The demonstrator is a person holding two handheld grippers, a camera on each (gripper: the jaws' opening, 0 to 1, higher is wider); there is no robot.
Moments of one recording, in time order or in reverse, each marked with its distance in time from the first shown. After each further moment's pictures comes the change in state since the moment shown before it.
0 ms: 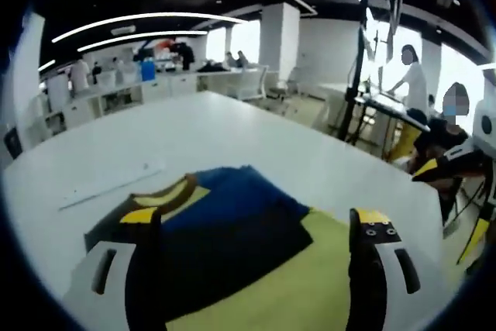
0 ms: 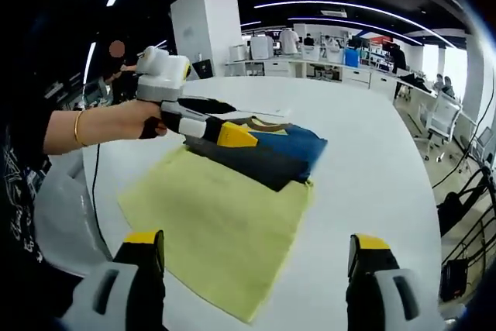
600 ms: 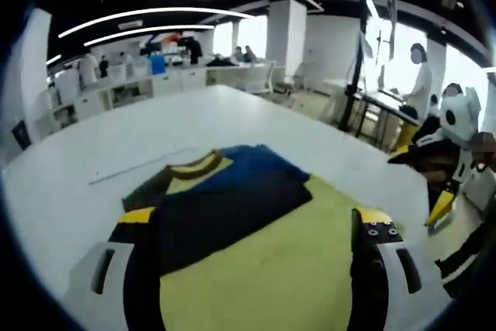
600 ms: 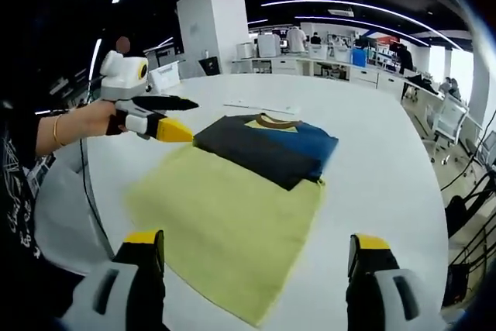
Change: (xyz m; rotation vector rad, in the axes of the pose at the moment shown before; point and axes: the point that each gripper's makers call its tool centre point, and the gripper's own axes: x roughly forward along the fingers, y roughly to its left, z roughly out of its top) left arm -0.093 0.021 -0.037 -0.040 0.046 0.051; right arm 0.008 0.018 -0.006 -0.021 0.022 0.034
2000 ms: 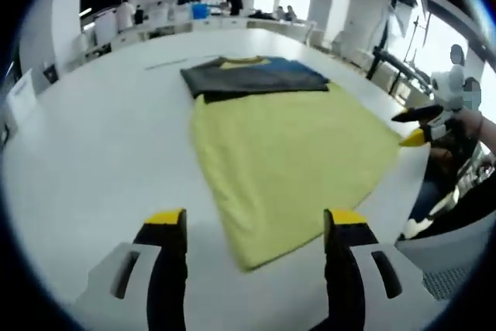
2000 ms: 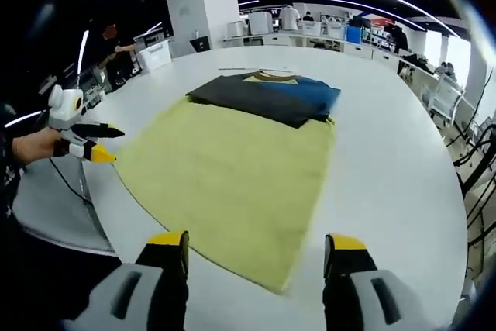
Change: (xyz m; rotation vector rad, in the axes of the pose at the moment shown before) left arm -0.125 0.012 -0.175 -0.175 0.238 0.166; right arm 0.016 0.014 -0.083 0.046 0.123 -0.048
